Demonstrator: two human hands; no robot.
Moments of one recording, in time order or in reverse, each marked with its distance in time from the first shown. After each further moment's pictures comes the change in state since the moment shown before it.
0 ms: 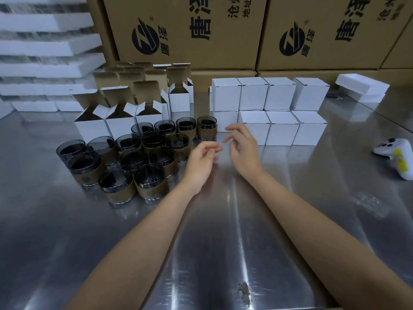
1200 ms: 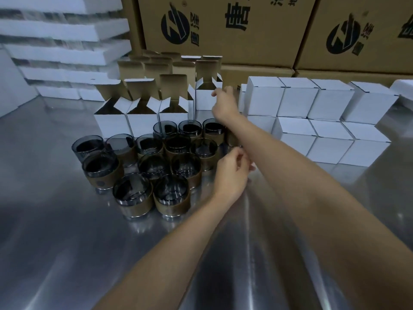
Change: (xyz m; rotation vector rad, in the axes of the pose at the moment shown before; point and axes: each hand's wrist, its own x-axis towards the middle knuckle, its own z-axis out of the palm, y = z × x) left_hand 0.014 -0.001 0.004 0.205 0.085 0.057; right_hand 0.163 0.012 0.140 -0.265 -0.442 0.331
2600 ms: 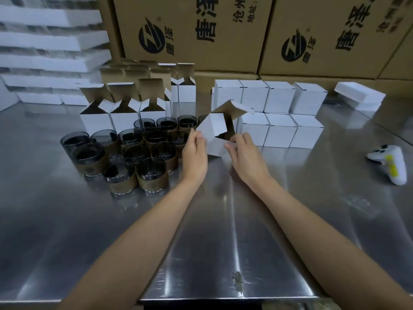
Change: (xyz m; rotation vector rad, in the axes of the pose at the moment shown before) left_hand -0.014 0.005 -0.009 -0.056 0.187 0.017; right_hand -0.230 0.056 -0.071 -0.162 0.179 -0.092
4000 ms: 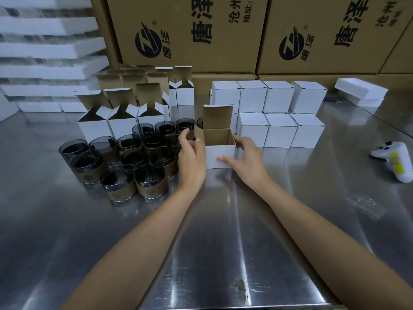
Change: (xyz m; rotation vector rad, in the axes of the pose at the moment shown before) left_hand -0.001 -0.001 -0.006 0.176 0.072 0.133; right_hand 0.004 0.017 0.017 0.484 0.039 0.169
